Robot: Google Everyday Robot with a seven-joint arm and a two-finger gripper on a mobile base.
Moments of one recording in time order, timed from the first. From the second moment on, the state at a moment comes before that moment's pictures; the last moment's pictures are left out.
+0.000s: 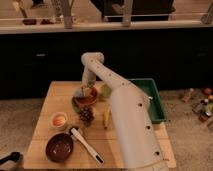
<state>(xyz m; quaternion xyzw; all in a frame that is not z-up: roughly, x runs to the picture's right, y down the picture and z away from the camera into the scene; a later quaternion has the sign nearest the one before) -0.125 0.040 0.934 -0.40 -0.18 -0.06 0.89</state>
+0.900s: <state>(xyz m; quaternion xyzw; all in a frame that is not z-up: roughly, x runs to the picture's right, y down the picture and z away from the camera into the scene) -0.091 0.035 0.931 -0.40 -0.17 0.01 0.90</state>
